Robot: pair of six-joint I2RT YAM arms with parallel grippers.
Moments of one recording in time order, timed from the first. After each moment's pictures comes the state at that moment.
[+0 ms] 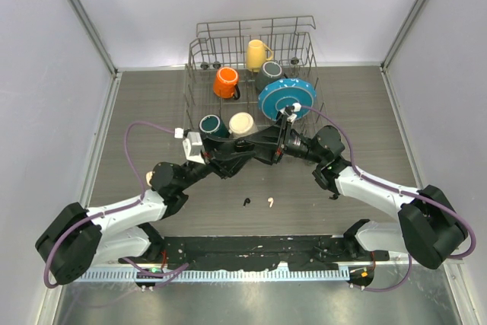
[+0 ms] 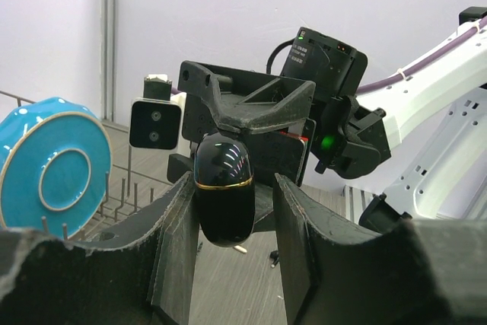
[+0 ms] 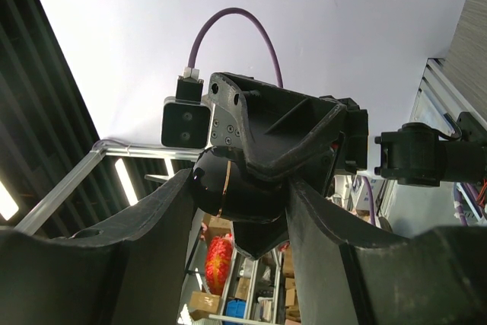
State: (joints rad) left arm -0.78 1.11 0.37 1.23 0.35 -0.37; right arm 0.62 1.24 0.59 0.89 -0.67 1.78
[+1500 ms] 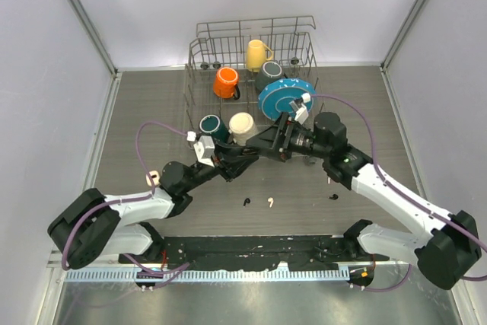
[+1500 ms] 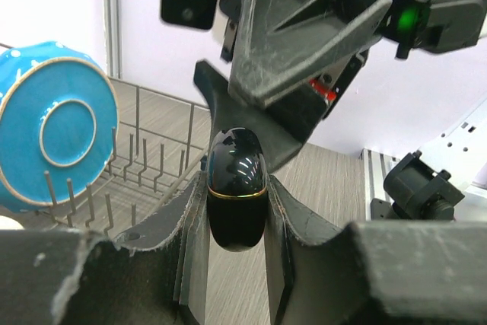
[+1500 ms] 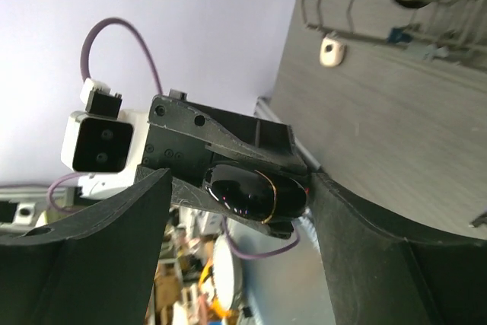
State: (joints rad) left arm -0.78 1.25 0.34 1.30 0.36 -0.32; right arm 0.61 1.10 0.79 0.13 -0.56 1.17
